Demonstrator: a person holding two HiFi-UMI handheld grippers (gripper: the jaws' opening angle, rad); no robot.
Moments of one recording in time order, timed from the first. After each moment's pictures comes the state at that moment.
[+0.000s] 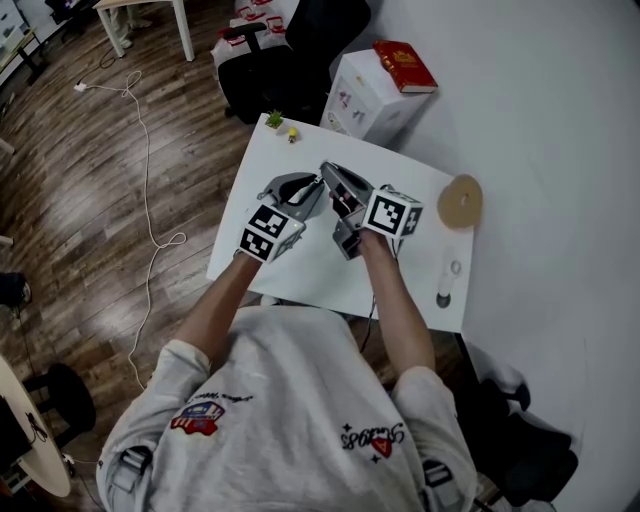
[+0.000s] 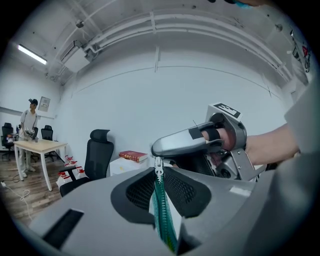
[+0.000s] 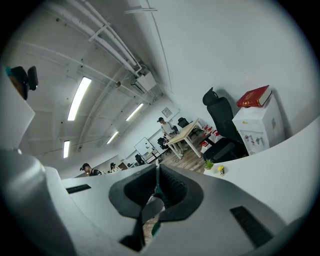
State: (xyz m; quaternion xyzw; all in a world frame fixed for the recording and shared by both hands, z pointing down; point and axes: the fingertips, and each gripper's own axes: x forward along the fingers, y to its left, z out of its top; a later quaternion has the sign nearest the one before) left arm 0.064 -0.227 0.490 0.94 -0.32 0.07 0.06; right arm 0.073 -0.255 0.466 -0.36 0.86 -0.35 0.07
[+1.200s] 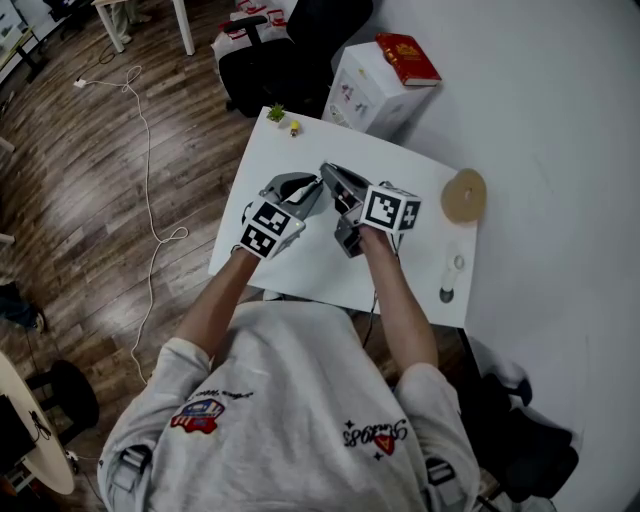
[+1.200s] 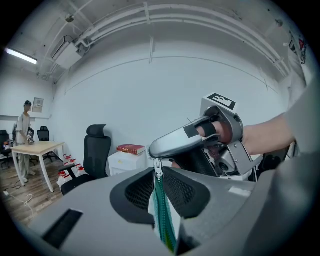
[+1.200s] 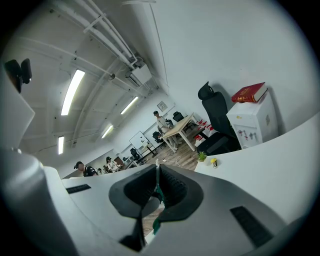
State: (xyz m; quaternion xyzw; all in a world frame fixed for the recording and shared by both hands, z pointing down) left arm 0.061 -0.221 0.515 0.94 -0.30 0.12 0.06; right arm 0.069 -0.253 0.495 -0.37 0.86 -0.36 0.02
